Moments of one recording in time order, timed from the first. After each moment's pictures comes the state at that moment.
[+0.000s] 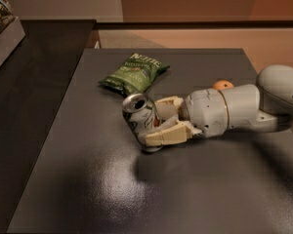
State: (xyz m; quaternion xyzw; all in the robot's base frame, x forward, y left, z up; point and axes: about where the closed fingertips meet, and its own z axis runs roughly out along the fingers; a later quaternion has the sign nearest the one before) arm 0.418 -0.003 0.894 -0.55 0.55 0.48 0.42
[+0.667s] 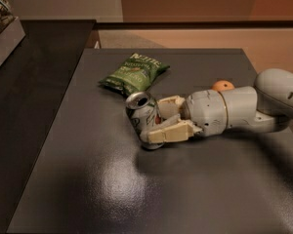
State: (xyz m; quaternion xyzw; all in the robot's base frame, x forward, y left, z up) arm 0.431 -0.007 0.885 -0.53 0.55 0.49 0.42
